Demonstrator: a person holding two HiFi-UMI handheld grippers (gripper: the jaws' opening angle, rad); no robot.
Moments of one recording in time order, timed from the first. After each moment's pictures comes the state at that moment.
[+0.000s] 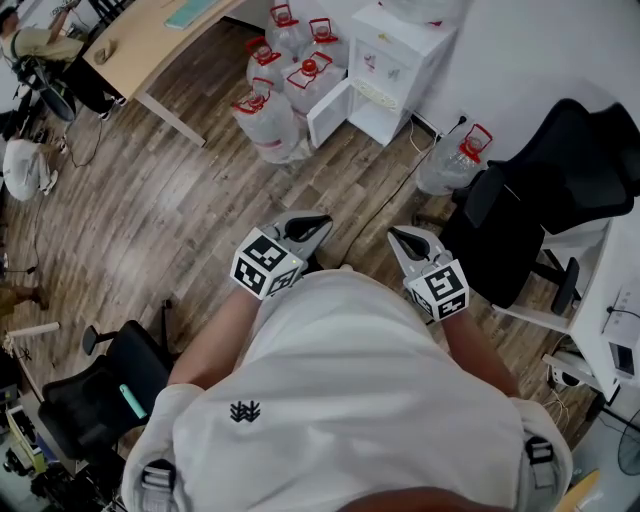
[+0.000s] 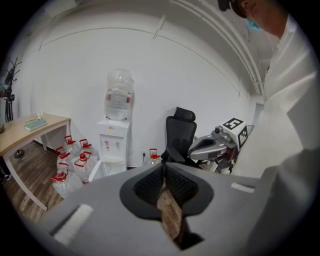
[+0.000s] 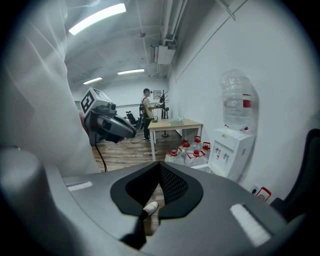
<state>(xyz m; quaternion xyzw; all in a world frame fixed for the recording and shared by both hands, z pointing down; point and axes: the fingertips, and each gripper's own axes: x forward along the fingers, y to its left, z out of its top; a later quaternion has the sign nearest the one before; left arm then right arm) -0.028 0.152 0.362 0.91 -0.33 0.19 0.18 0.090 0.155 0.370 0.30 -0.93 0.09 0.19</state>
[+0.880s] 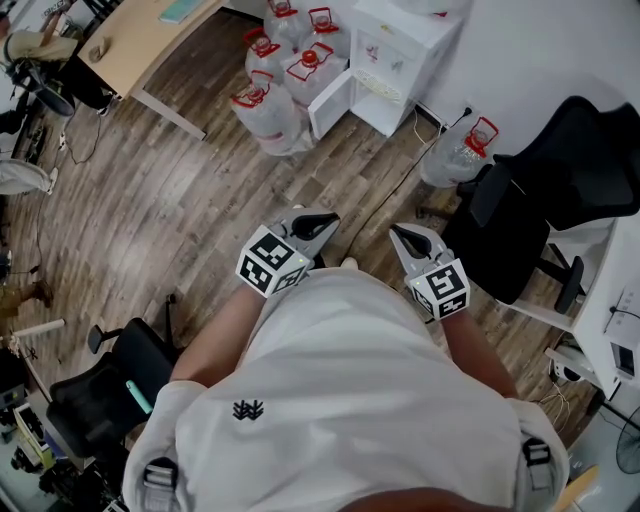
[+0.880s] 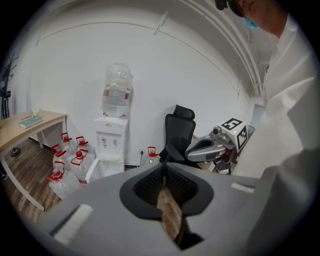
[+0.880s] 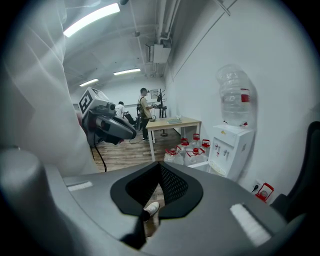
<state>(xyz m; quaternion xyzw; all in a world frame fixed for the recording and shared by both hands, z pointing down) -0.019 0.135 0.372 0.91 -0.31 0.20 0.19 0.088 0.138 0.381 0.30 -0.93 0.11 0.19</state>
